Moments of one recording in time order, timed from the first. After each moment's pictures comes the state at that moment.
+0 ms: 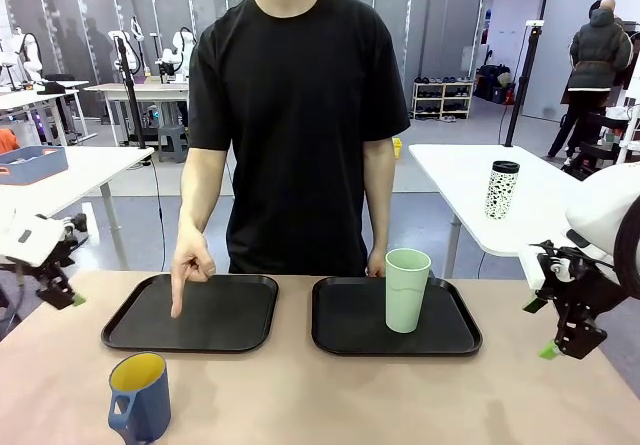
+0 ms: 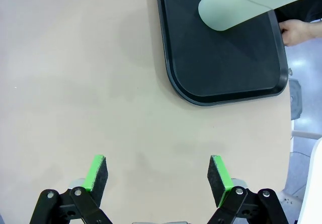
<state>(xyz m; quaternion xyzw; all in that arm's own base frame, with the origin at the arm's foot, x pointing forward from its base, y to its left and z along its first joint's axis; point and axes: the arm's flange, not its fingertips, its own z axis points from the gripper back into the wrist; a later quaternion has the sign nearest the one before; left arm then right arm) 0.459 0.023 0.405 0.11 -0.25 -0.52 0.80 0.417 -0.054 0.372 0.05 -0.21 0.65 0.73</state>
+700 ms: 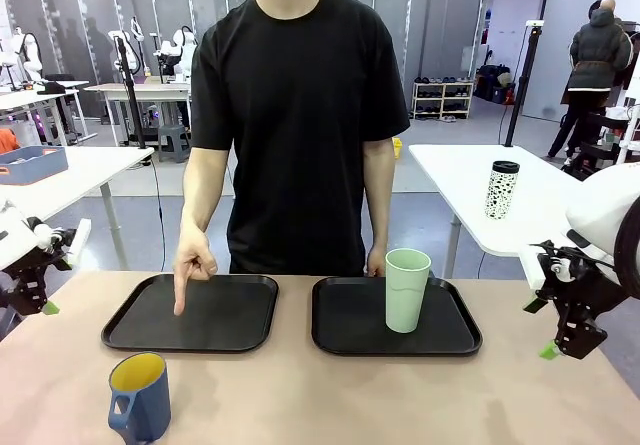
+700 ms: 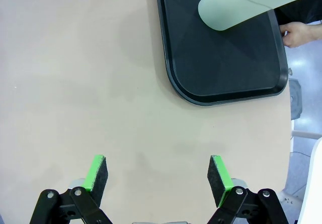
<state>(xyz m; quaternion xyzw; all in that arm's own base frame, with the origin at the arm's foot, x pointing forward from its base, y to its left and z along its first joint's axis) 0.459 0.032 0.416 0.12 -0.19 -0.66 0.72 0.417 -0.055 0.372 0.05 -0.21 0.65 0.73</state>
